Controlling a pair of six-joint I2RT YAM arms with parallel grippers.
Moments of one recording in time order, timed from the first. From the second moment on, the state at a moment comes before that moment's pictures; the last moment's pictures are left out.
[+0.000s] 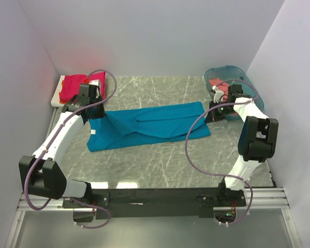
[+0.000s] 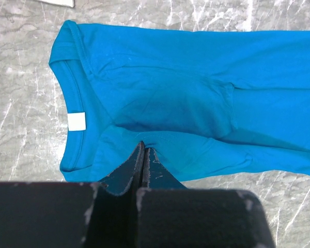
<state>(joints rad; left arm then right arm) -0.18 1.36 1.19 -0.64 -0.07 -0.30 -0.14 1.82 1.31 -0.75 -0.60 -0.29</state>
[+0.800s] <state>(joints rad) -0.14 1.37 1.19 -0.63 -0.05 -0.28 -0.19 1.75 1.22 -0.65 -0.57 -0.19</state>
